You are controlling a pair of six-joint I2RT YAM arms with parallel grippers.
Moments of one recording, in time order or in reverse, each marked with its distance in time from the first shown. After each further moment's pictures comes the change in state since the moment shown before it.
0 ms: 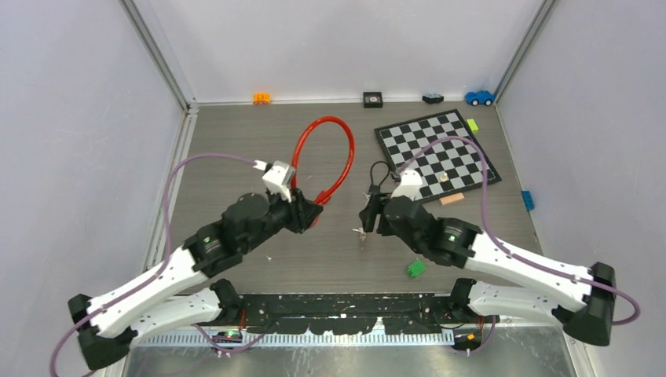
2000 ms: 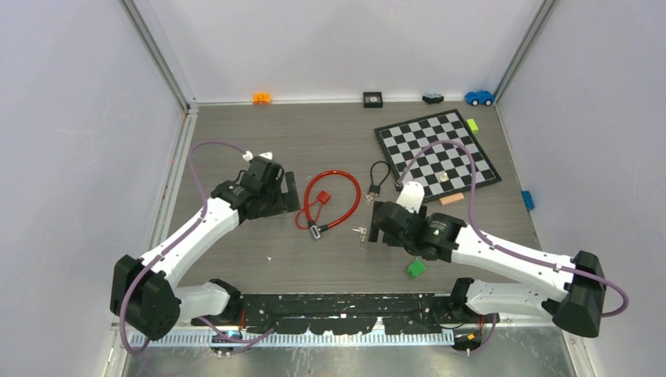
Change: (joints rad) left arm 0.537 0.503 0.114 -0.354 0.193 -0.197; right arm -0.005 0.000 -0.057 -0.279 0.032 0.244
